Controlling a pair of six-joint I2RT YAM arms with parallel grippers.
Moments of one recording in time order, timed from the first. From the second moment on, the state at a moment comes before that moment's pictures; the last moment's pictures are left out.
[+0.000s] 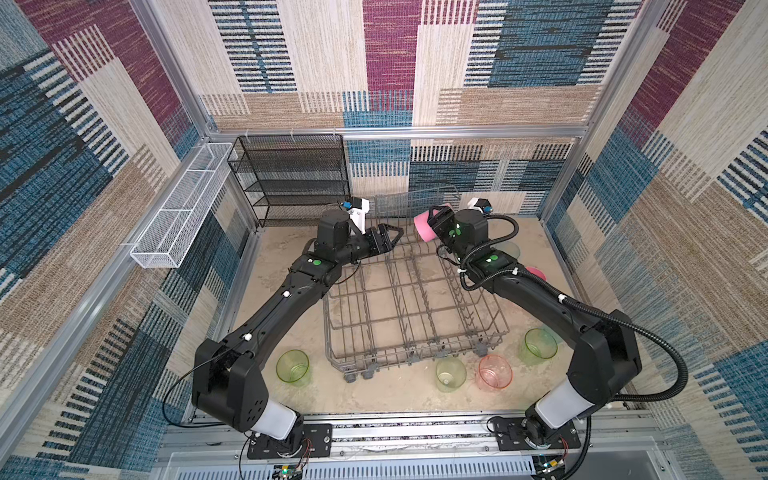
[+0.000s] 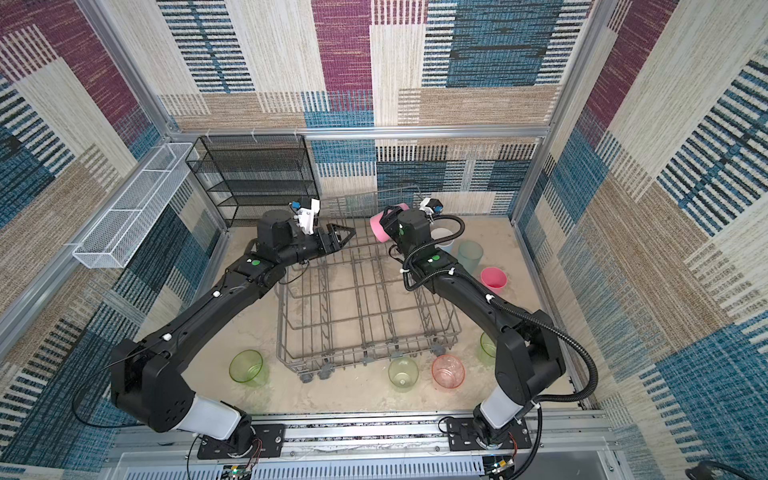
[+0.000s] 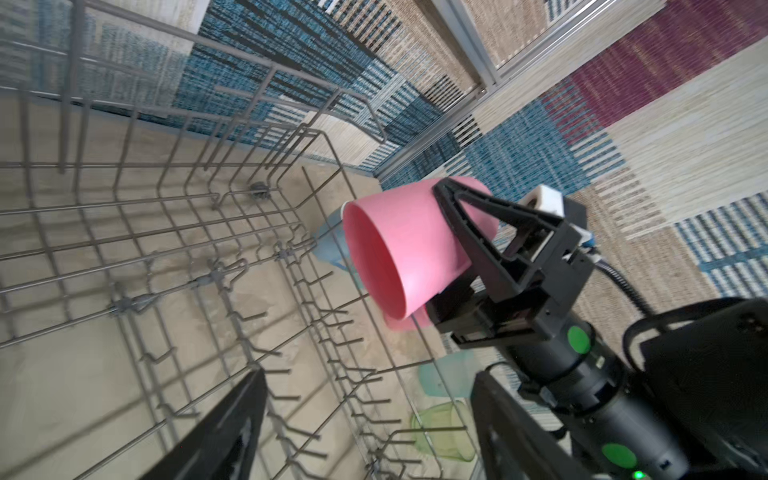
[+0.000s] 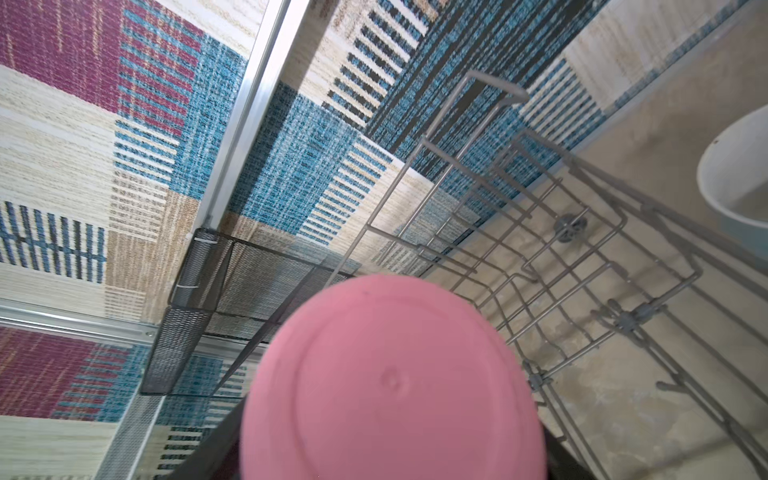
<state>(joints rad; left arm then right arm) -0.43 1.49 1.34 -0.20 0.40 -0.63 0.53 1.61 1.34 0.03 0.31 1.01</state>
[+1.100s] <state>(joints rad) -0.42 1.23 1.18 -0.61 0.25 -0.20 0.55 1.84 1.44 -0.02 0.79 0.52</state>
